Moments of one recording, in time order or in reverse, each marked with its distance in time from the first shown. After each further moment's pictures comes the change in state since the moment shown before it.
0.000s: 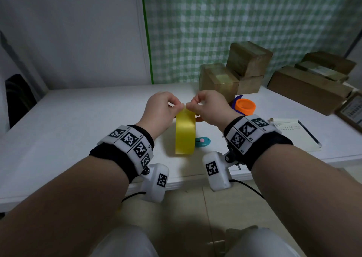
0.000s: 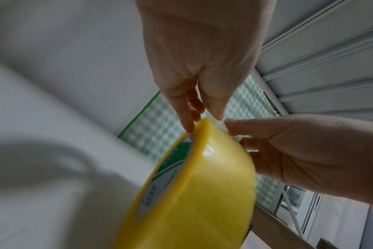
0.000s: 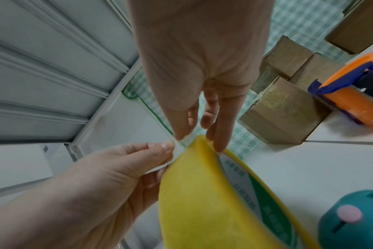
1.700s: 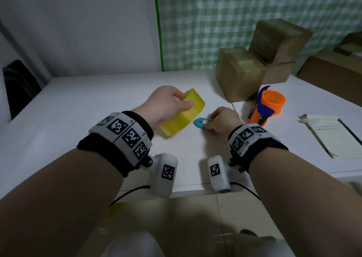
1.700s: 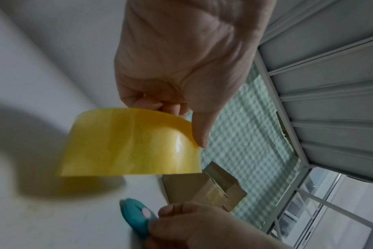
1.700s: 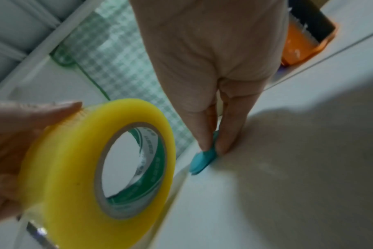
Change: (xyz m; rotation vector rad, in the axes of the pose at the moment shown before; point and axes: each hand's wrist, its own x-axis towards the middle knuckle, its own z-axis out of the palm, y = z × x) left_hand 0.035 -0.035 -0.003 -0.133 -0.230 -0.376; right_hand 0.042 0.070 0.052 -0.299 -0.088 0.416
